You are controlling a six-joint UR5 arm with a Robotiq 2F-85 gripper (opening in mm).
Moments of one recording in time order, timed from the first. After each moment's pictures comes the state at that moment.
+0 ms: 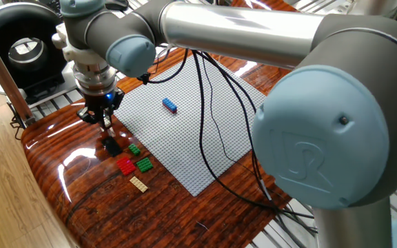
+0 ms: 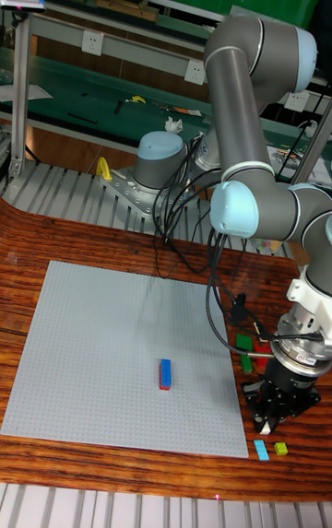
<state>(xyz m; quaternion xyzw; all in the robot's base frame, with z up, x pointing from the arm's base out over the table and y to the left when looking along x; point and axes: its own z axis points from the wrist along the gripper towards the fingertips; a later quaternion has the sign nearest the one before) 0.693 0.236 0.006 -0.05 1.00 0.03 0.07</state>
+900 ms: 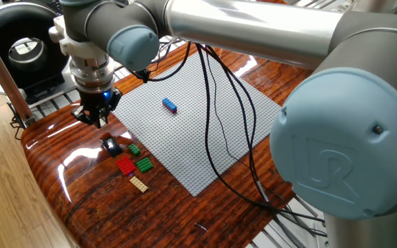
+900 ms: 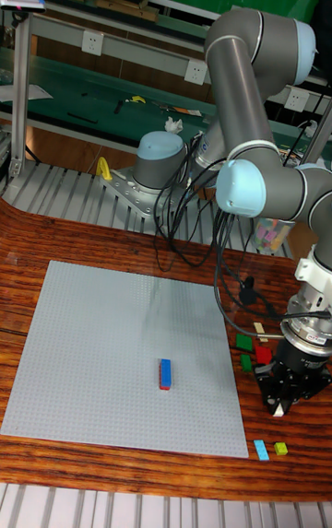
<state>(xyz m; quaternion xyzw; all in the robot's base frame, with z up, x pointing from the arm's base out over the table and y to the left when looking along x) 0.674 0.248 0.029 -0.04 1.00 0.04 0.06</state>
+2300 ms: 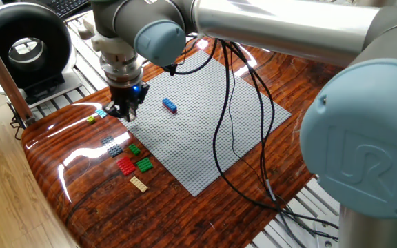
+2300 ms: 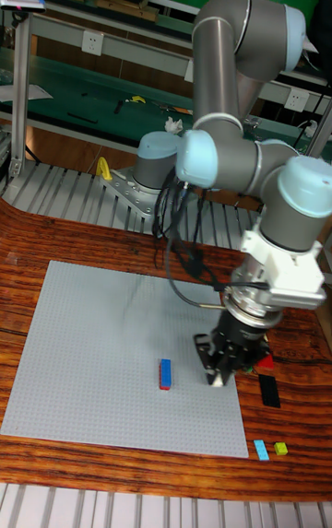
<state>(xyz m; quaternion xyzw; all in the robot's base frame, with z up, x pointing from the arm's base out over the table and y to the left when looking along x) 0.637 0.128 0.037 -0.07 1.00 0.00 0.03</state>
